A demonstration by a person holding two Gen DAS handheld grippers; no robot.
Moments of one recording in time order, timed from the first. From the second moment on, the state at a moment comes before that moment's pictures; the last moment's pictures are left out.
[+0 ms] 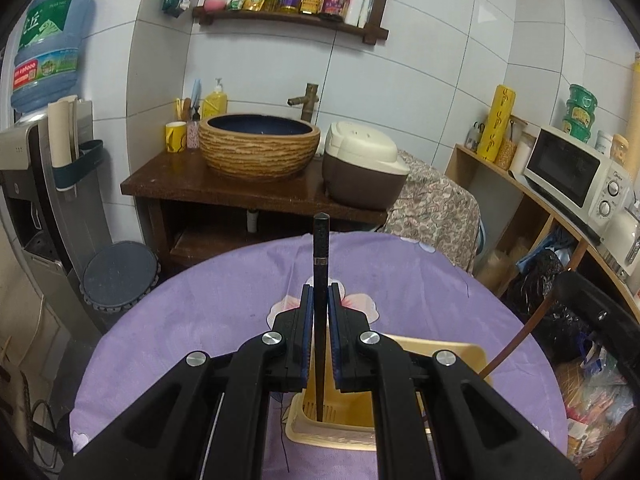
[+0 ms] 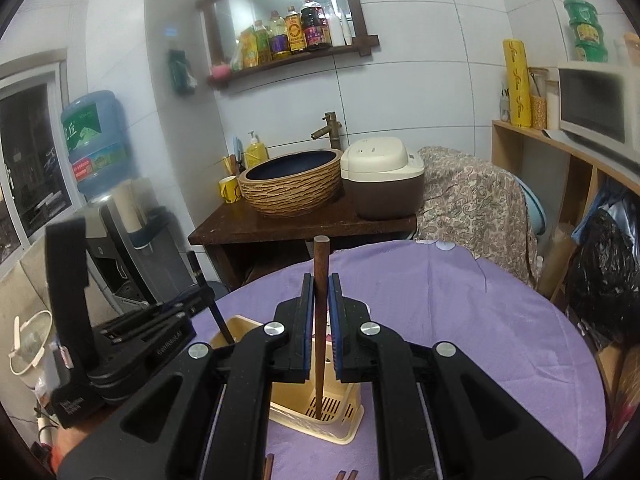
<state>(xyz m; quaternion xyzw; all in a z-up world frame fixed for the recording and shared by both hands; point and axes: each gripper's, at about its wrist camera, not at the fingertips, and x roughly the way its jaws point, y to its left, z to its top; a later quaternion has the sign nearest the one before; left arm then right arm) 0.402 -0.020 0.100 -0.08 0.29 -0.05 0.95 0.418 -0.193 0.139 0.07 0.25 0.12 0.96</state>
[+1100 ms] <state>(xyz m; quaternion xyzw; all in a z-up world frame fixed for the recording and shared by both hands) 0.244 -0.008 0.084 -0.03 0.23 -0.09 0.97 0.279 -0.210 0.108 0.02 0.19 0.10 0.98</state>
